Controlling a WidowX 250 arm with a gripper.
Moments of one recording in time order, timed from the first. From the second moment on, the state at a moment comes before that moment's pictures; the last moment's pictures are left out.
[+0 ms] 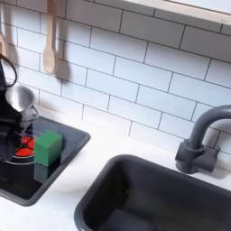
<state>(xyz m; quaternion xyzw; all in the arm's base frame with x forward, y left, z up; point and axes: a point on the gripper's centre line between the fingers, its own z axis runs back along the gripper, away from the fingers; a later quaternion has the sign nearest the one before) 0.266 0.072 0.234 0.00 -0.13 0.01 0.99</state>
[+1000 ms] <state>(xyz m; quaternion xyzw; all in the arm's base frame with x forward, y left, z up) 0.319 0.074 0.220 -0.01 -0.12 -0.02 0.99</state>
